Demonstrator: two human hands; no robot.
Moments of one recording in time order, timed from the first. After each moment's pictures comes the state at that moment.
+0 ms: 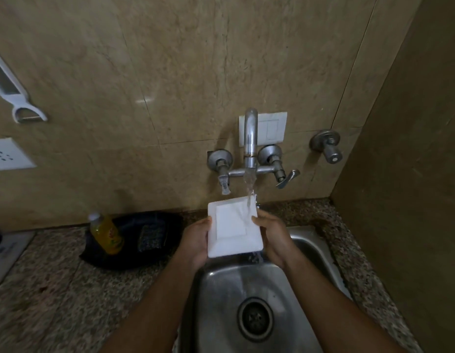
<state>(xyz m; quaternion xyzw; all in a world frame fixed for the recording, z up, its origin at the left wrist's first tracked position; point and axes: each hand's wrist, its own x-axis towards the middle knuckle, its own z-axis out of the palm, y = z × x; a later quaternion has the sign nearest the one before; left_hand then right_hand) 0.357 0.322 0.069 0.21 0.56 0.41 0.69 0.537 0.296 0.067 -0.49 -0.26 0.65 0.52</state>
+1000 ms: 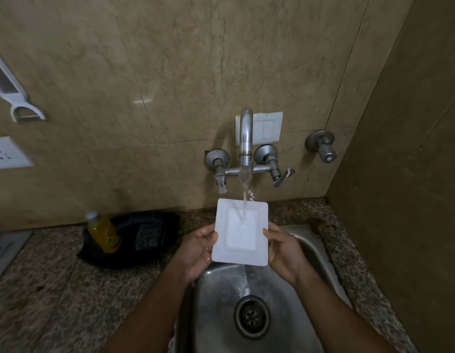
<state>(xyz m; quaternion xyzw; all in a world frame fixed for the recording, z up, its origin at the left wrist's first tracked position) 0.346 0.299 0.060 0.27 0.44 0.38 0.77 0.561 0.256 0.054 -0.40 -0.19 0.71 0.55</state>
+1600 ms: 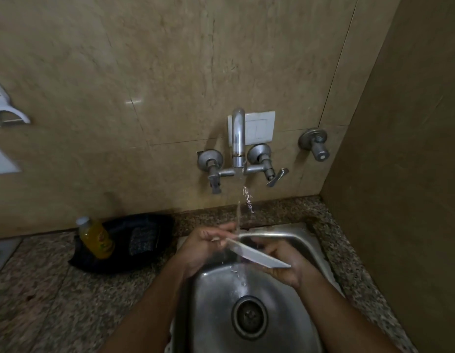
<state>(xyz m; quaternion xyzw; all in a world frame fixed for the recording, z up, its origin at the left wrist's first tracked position) 0.359 0.304 0.070 0.51 0.43 0.32 0.67 0.573 0.258 0.038 -0.51 -0.10 0.73 0.45</state>
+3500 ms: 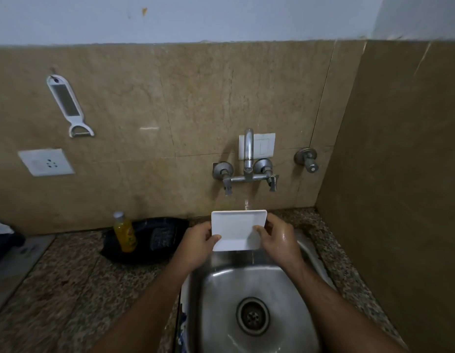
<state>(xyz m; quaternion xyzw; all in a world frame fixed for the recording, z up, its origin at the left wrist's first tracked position) 0.313 0.250 0.110 0.72 0.55 0.28 0.32 0.529 0.203 0.113 -0.65 -0.58 0.23 0.44</state>
